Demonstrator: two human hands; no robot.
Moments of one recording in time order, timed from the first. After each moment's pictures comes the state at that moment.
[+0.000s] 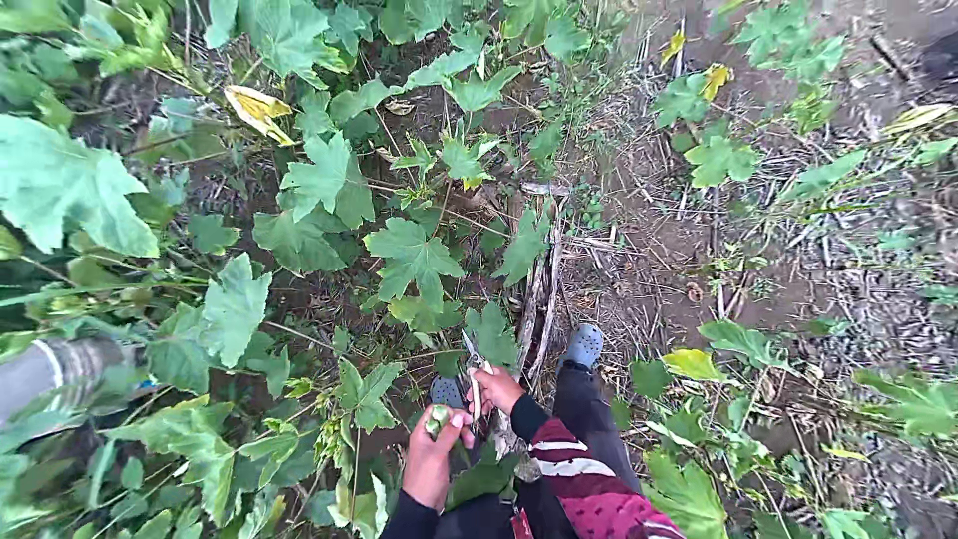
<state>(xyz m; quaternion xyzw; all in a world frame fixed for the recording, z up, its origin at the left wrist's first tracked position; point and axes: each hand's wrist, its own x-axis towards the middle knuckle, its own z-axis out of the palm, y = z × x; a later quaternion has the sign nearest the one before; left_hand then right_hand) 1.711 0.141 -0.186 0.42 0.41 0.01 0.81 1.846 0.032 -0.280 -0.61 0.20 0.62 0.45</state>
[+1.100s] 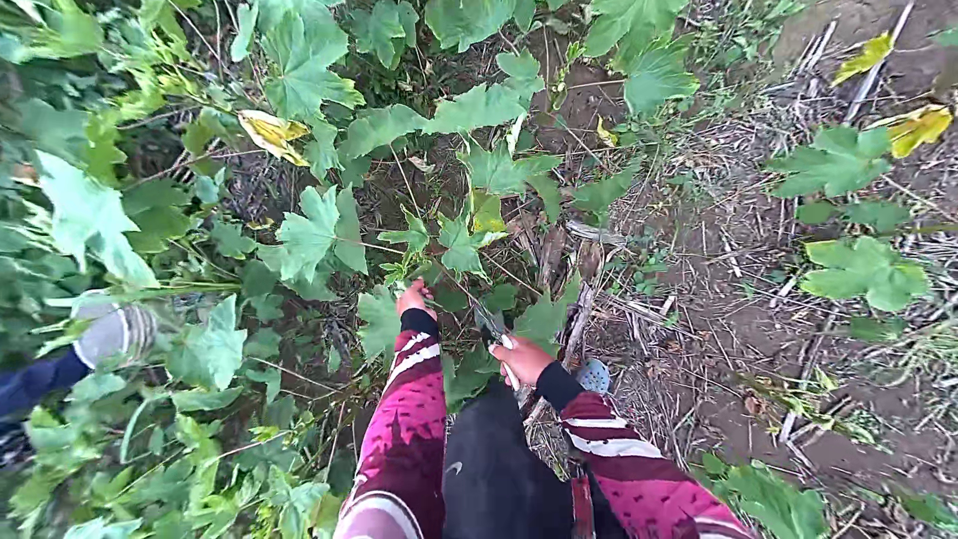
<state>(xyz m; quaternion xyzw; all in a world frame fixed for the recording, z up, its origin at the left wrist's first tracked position) 2.111 0.288 -0.391 0.27 0.75 0.23 0.56 2.188 0.067 -0.322 -0.64 -0.01 0.73 0.24</state>
